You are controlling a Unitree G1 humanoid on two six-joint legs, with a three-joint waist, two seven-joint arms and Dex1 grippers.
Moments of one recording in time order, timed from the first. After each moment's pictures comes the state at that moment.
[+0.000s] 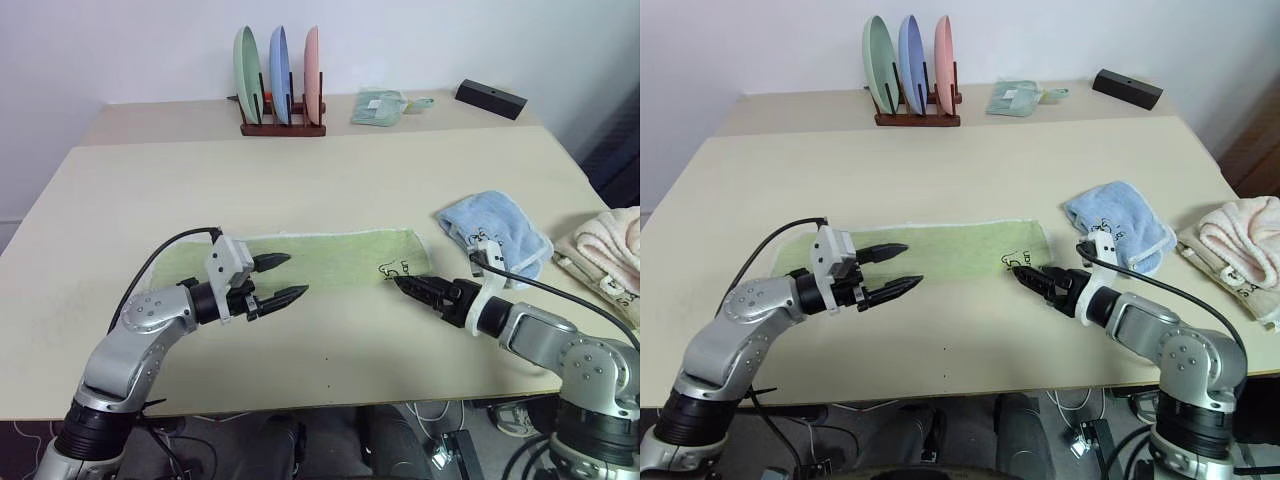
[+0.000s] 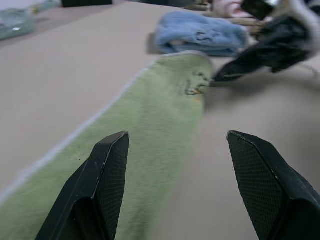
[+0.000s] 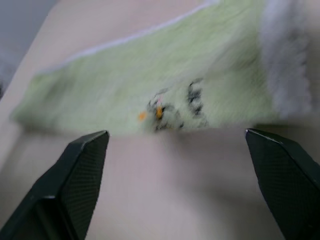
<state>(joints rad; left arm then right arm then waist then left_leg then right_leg) -0.15 0.58 -0.05 -0.39 -0.47 0.39 -0.84 -0.20 -0.36 -0.44 -0.34 0.93 1.29 0.25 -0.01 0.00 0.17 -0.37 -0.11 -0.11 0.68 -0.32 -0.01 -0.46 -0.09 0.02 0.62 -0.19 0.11</state>
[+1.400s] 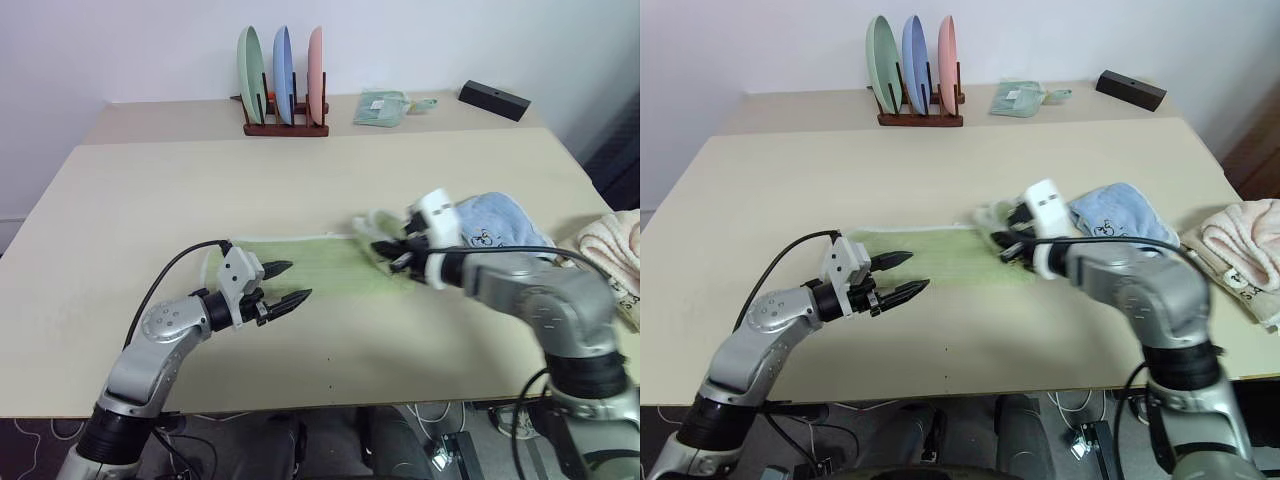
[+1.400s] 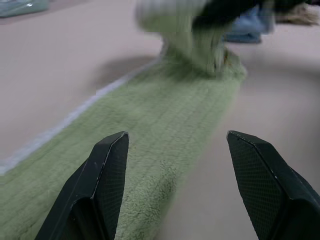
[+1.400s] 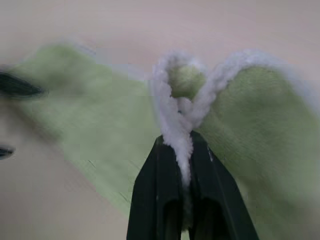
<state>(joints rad) -0.10 0.50 -0.09 -0.33 -0.38 0.32 -0.75 -0.49 -0.56 0.15 -0.36 0.72 1.05 0.29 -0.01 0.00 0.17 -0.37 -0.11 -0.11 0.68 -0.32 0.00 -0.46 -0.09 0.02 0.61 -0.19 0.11</state>
